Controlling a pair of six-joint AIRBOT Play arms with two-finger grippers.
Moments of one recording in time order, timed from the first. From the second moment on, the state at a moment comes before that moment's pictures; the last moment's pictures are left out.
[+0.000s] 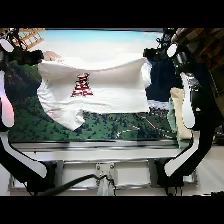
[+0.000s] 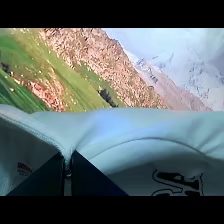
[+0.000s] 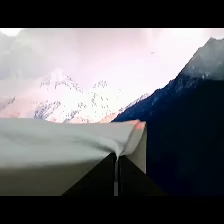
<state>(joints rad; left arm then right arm) 0.19 -1.89 1.96 1.32 -1.08 -1.51 0.02 -1.87 1.87 -1.32 0.87 1.54</state>
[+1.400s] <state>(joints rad) 0.23 -1.93 1.91 1.33 -1.49 -1.54 0.01 -1.88 1.71 -1.33 1.19 1.52</state>
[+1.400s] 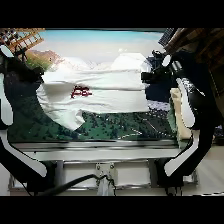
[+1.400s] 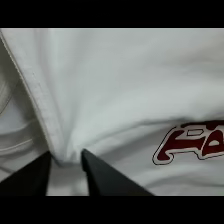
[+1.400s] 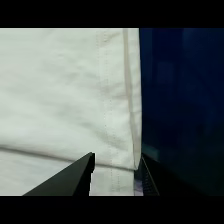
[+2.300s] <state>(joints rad) 0.14 -1.36 1.53 1.23 -1.10 -1.57 -0.19 -1.18 0.85 -1.13 0.99 1.57</state>
